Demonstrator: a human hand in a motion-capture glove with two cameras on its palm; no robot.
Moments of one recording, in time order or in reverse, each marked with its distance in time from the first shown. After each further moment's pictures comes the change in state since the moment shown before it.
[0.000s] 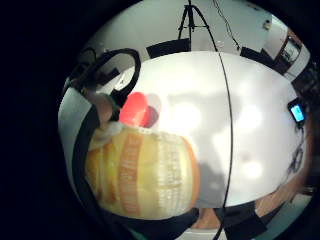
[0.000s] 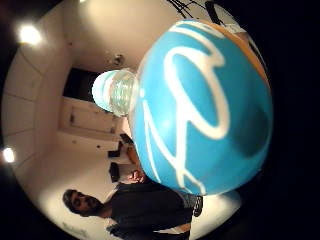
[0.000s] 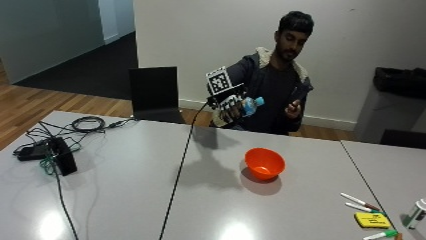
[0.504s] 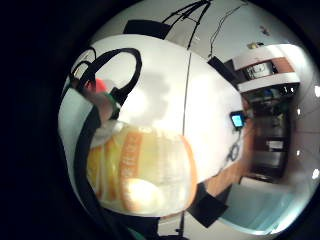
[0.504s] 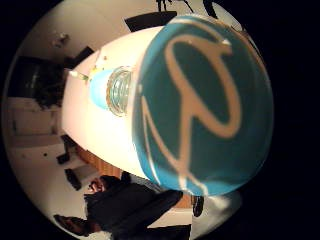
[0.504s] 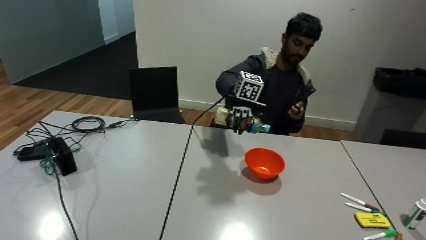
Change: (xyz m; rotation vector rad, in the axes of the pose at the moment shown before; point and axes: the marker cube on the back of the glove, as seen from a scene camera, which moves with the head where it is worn) arm -0.038 -0.038 0.032 -0.257 0.687 0.023
